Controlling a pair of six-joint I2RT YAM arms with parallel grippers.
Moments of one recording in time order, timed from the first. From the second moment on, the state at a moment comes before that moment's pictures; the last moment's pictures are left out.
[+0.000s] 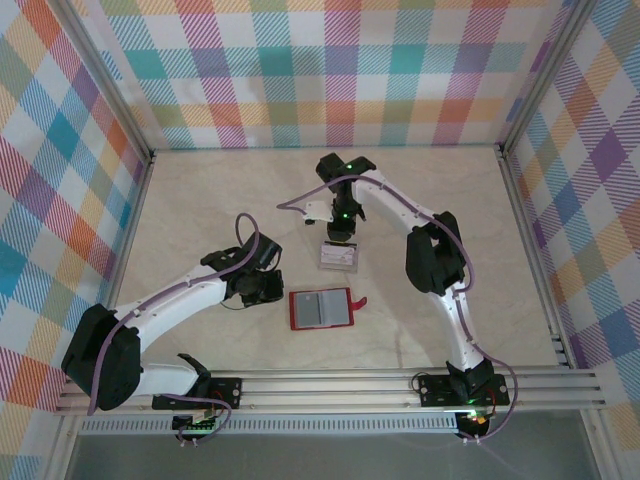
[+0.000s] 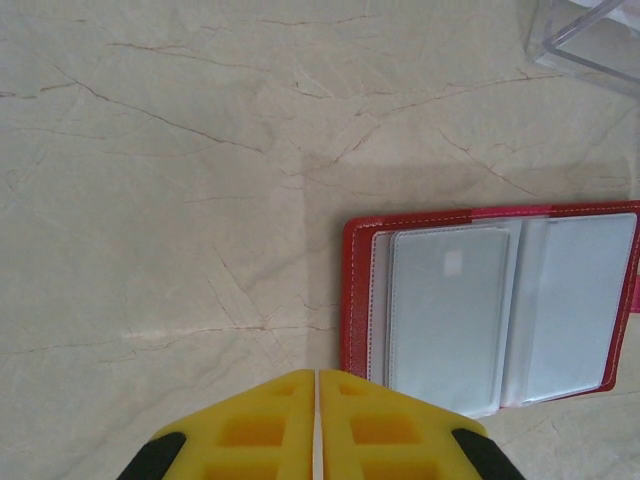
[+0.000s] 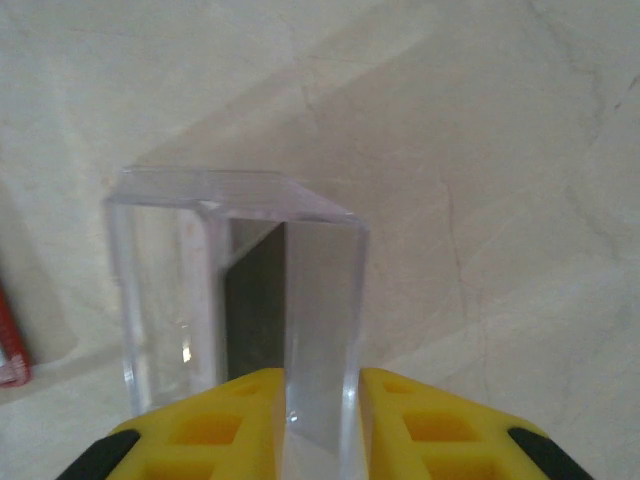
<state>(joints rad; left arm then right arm) -0.61 1.30 0.82 -0.71 0.07 -0.74 0.61 2.27 2.09 -1.23 -0.08 -0.91</state>
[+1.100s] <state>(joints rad) -0.61 1.33 0.84 -0.71 0.10 -0.74 0.60 2.10 1.85 -1.10 -0.13 -0.84</state>
